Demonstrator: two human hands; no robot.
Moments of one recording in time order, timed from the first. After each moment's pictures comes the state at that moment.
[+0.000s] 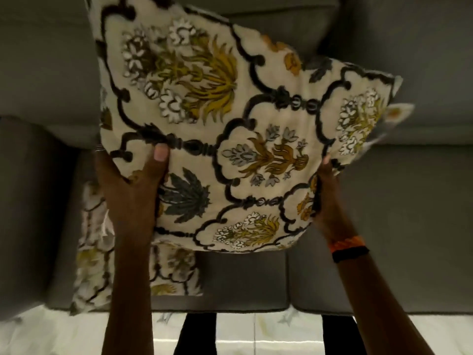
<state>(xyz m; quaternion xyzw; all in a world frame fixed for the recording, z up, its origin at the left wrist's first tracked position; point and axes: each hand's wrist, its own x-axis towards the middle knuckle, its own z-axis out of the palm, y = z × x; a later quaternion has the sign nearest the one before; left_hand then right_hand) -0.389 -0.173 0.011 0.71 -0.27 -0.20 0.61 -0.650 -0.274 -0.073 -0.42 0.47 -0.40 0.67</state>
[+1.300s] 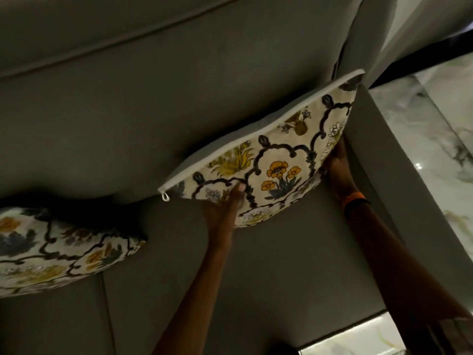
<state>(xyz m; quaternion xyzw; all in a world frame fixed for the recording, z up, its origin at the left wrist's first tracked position) -1.037 -0.487 -0.167 0.61 -0.29 -0.50 0.54 -1.294 -0.586 -0.208 -0.44 0.65 -0.41 0.46</state>
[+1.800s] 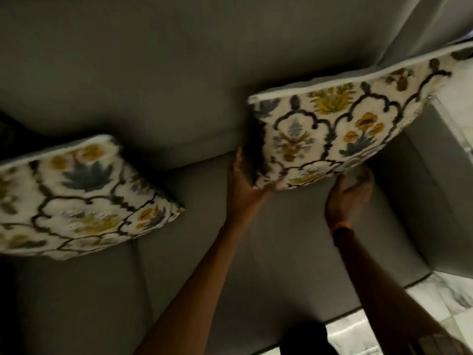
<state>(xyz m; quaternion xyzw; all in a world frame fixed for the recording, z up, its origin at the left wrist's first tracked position) -0.931 -0.433 -0.201 0.62 -0.46 -0.50 0.40 -1.151 -0.432 -0.235 -0.30 0.85 -0.37 0.22</state>
